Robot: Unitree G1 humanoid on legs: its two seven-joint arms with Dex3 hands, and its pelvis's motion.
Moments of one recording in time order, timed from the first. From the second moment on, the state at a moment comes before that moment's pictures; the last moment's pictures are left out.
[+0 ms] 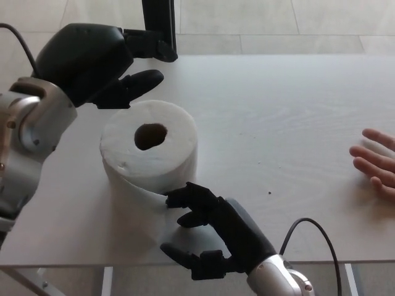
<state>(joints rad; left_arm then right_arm) -0.54 0.62 -0.27 -0.04 0.55 0.01 -0.28 0.03 -0.04 0.58 -0.13 -0.40 0.29 0.02</state>
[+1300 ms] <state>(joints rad) -0.53 0.58 -0.27 -0.03 0.59 -0.01 -0.26 -0.07 0.03 0.63 0.01 -0.48 0.32 -0.12</state>
